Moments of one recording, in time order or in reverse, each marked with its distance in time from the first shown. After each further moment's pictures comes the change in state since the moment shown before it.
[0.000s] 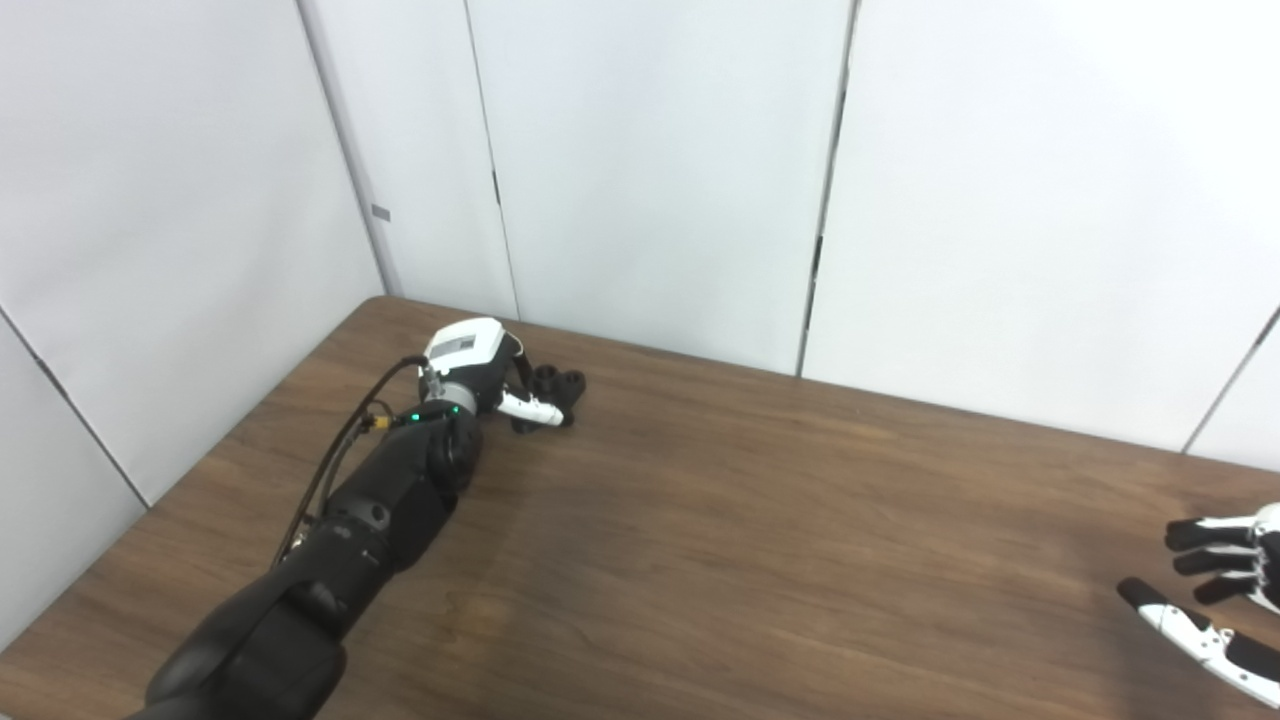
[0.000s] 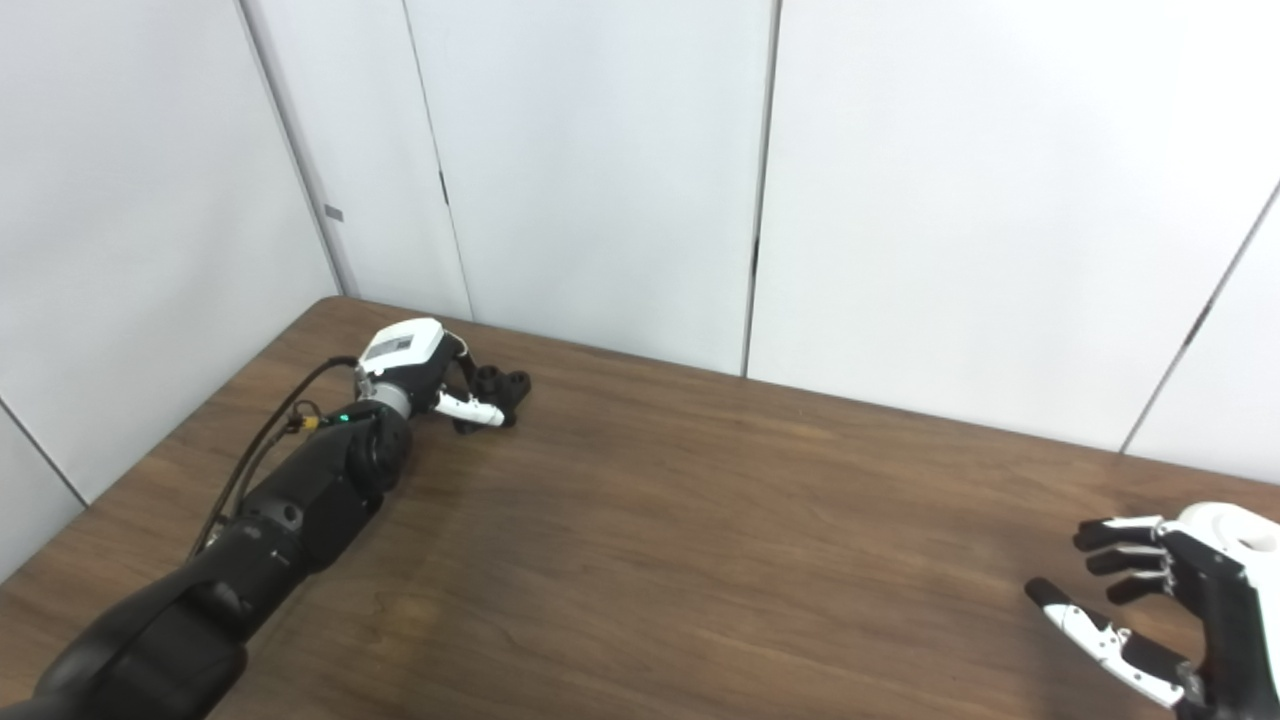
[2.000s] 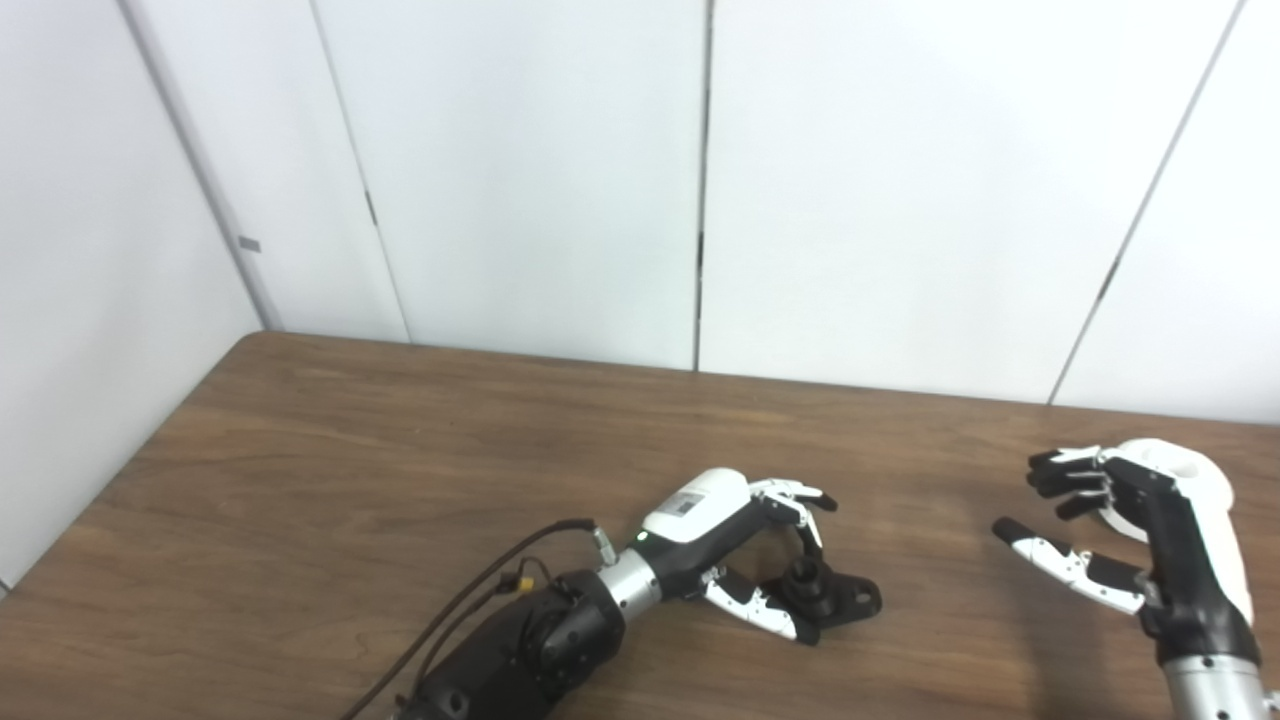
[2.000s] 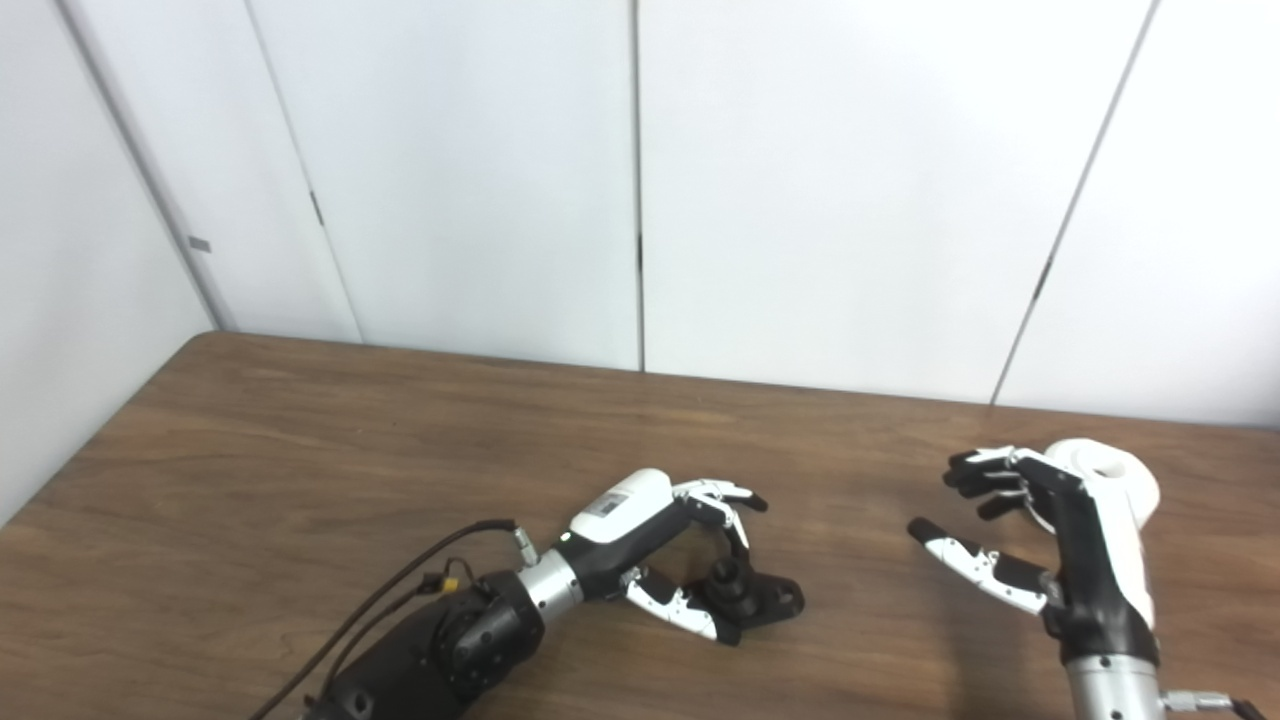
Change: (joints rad) left arm 0.132 -0.330 -0.269 -0.196 -0.074 -0.688 -0.017; right arm -0.046 -0.013 0.003 0.105 0.002 -0.105 -0.010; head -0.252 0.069
